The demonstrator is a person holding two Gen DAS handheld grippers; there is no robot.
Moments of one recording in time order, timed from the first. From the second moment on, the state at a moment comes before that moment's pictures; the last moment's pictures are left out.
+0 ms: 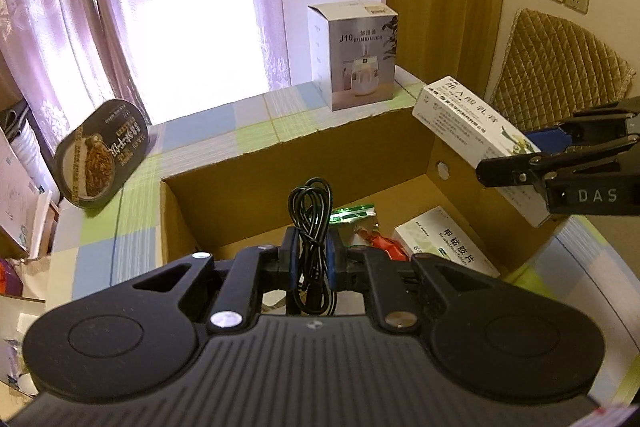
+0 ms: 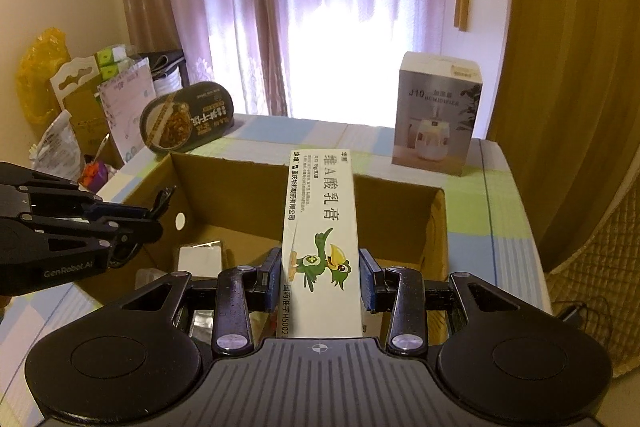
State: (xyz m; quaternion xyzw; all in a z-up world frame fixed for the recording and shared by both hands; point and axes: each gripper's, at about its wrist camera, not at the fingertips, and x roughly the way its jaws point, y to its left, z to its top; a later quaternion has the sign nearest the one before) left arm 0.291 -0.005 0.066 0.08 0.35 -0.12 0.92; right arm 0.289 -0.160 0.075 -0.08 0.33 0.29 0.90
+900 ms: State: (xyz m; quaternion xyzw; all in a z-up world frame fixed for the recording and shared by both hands) left arm 0.292 0.012 0.039 0.07 0.37 -0.11 0.92; right arm 0.302 -0.157 0.047 -0.08 0.35 0.28 0.89
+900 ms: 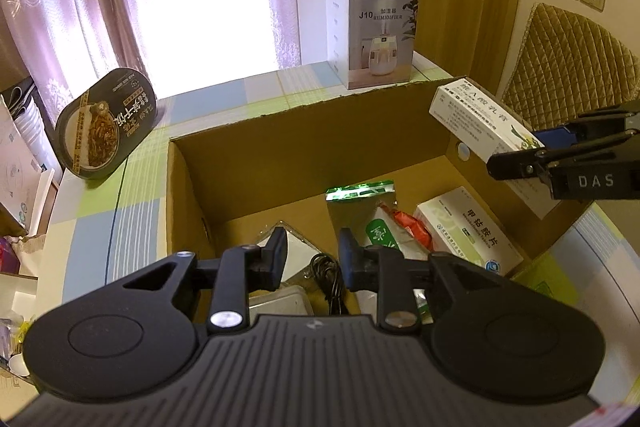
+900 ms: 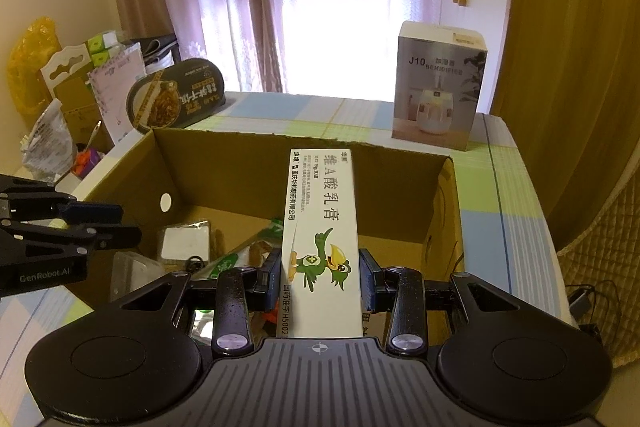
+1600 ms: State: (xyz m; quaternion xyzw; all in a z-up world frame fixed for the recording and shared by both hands) left arm 0.284 0.017 0.038 0.06 0.37 -0.11 0.92; right arm 0.304 -0.151 0.051 -0.06 0.33 0.29 0.90
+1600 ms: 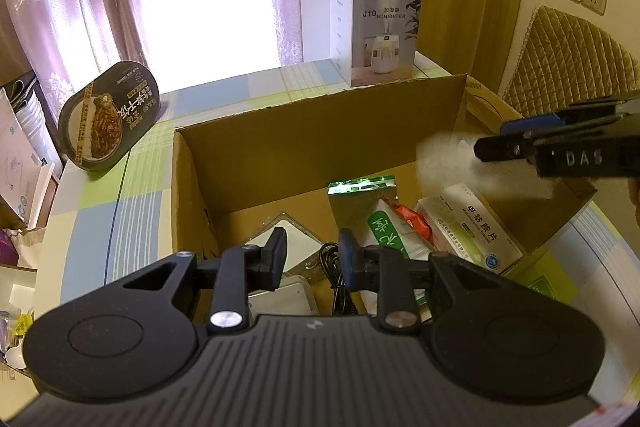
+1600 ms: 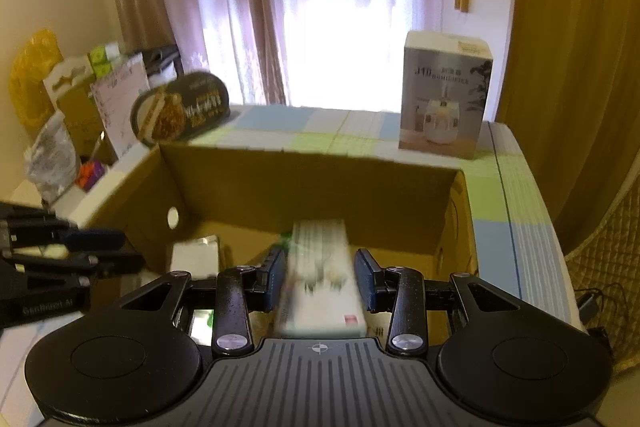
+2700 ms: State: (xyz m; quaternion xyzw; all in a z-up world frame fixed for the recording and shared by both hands) left arm 0.187 0.015 0.058 0.04 0.36 -0.10 0.93; right arm 0.201 -0.229 0.067 -0.06 0.32 0.27 0.91
